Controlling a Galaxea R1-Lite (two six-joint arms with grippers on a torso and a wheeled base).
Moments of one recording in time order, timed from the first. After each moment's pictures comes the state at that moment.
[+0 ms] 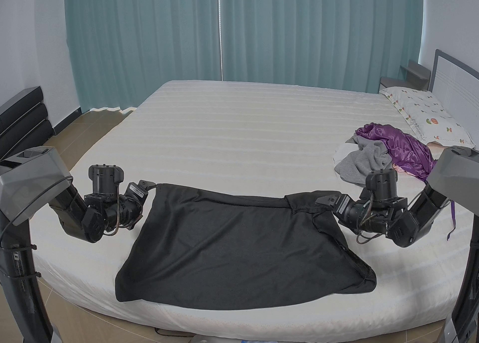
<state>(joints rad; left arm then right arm) -0.09 2.22 -0.88 -0.81 -0.08 -1.09 0.27 2.18 -0.78 -0.83 0.13 0.81</state>
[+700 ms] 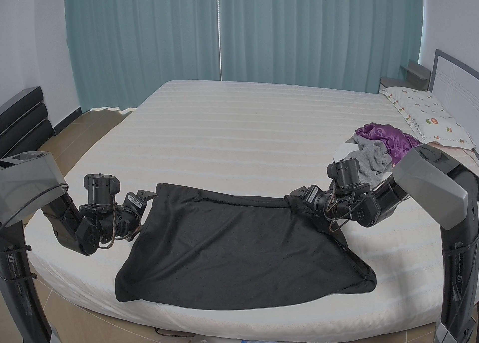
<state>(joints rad) -0.10 2.17 -0.73 -0.88 -0.12 -1.13 0.34 2.41 -1.25 -0.51 0.08 0.84</state>
